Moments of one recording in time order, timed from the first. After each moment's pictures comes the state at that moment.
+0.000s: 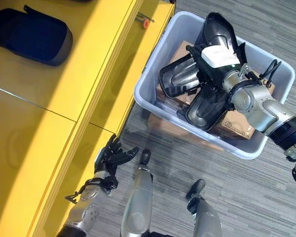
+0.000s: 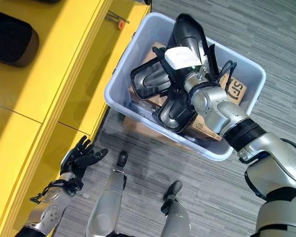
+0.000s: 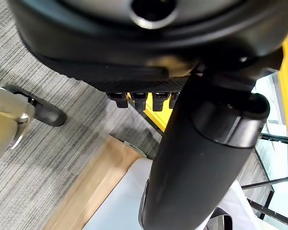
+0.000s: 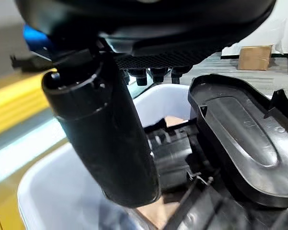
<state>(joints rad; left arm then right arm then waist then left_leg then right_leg) 0.01 0.49 -0.24 0.13 -0.82 -0.05 0.21 -1.18 -0.85 0.90 0.45 -0.27 0.11 -0.05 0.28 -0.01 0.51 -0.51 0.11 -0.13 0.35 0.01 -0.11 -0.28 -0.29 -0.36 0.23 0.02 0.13</state>
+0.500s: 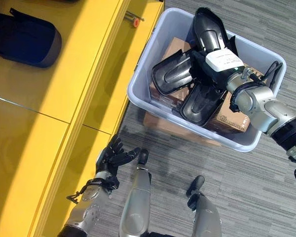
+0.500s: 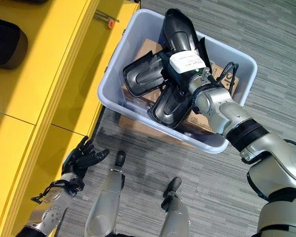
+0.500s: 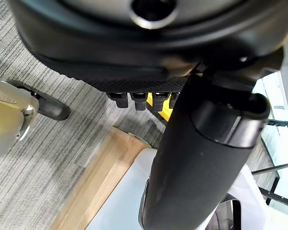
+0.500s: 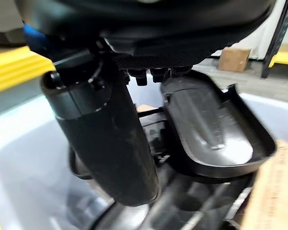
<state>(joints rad) 0.00 0.49 -0.25 0.13 -0.82 -0.05 0.21 -1.18 -0.90 0.92 0.46 -0.41 0.12 -0.04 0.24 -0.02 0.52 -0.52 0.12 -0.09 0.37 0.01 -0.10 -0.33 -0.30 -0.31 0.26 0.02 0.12</state>
